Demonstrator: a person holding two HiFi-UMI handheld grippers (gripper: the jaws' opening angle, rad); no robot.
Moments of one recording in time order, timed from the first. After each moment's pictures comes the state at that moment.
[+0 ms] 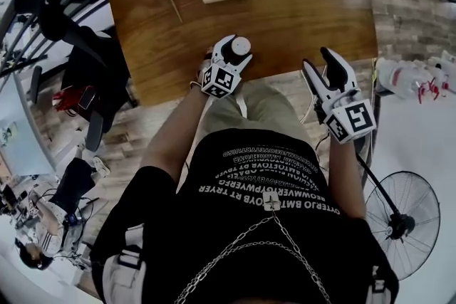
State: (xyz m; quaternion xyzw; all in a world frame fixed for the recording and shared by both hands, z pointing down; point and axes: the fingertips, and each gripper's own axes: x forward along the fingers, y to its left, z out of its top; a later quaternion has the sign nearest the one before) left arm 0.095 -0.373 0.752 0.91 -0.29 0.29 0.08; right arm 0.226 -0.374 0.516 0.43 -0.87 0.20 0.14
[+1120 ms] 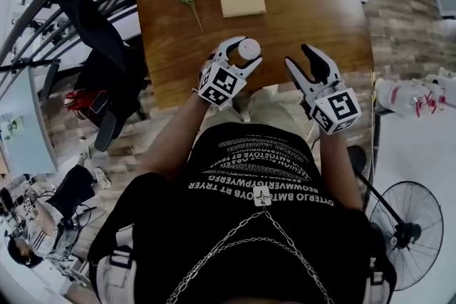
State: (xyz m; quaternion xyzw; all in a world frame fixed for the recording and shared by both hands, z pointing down) left arm 0.069 -0.387 0.579 0.92 -0.29 0.24 0.07; right arm 0.146 -0.374 0.466 0.40 -0.90 0.16 0.12
